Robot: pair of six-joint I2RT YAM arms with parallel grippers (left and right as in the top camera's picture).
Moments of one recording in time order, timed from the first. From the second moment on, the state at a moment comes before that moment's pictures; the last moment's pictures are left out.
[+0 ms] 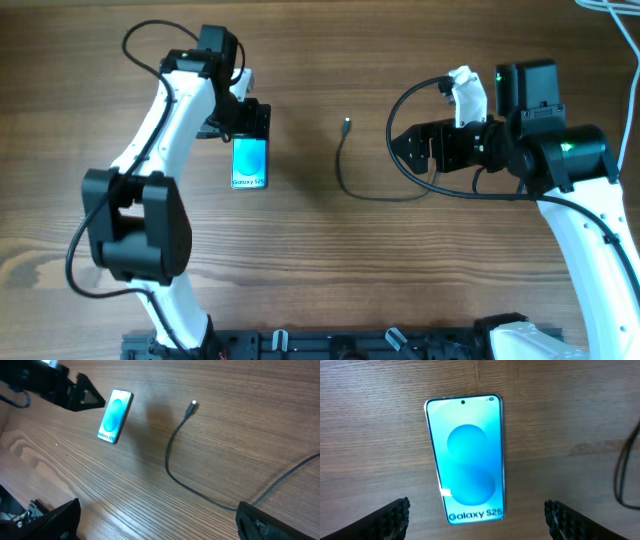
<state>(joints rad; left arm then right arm) -0.15 1.97 1.60 -1.08 0.08 -0.06 0.17 1.32 1.33 -1.01 -0.47 0.04</state>
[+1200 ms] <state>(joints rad) -0.15 2.01 1.32 -0.74 0.06 -0.18 0.17 1.32 1.33 -1.01 -0.47 0.08</state>
